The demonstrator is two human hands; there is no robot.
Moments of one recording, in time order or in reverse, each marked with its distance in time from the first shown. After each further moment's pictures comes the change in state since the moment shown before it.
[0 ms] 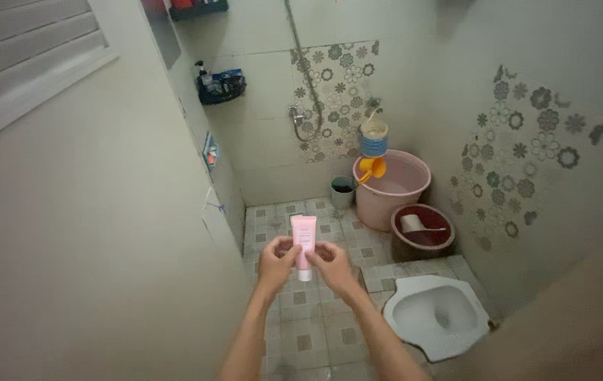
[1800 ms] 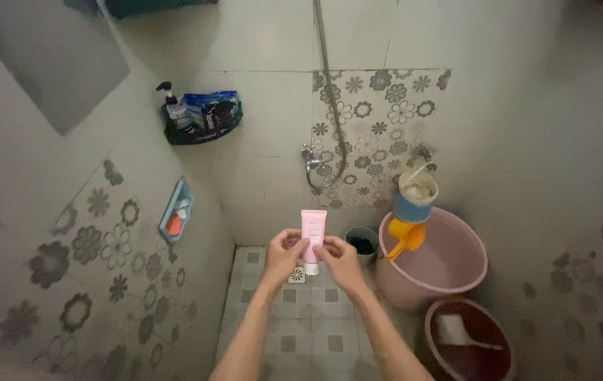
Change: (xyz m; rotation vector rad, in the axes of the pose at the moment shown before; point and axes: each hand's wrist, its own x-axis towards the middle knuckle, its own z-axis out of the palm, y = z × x) left_hand 0.567 -0.090 0.057 -0.135 0.045 -0.032; right_hand 0.578 0.066 -0.039 0.113 -0.074 -0.043
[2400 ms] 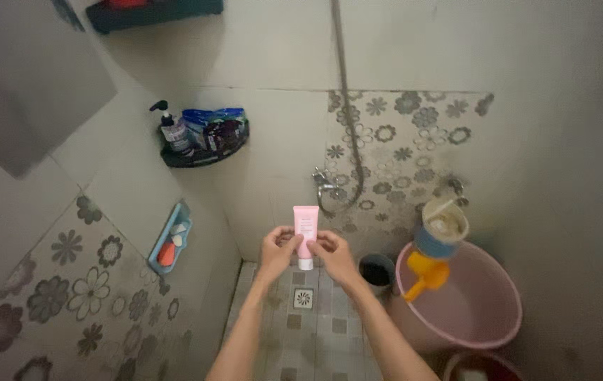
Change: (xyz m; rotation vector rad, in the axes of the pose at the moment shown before) left_hand 0.159 -0.023 -0.011 0.108 0.134 0.060; right_hand 0.163 -0.007 -0.001 -0.089 -0.129 0.071
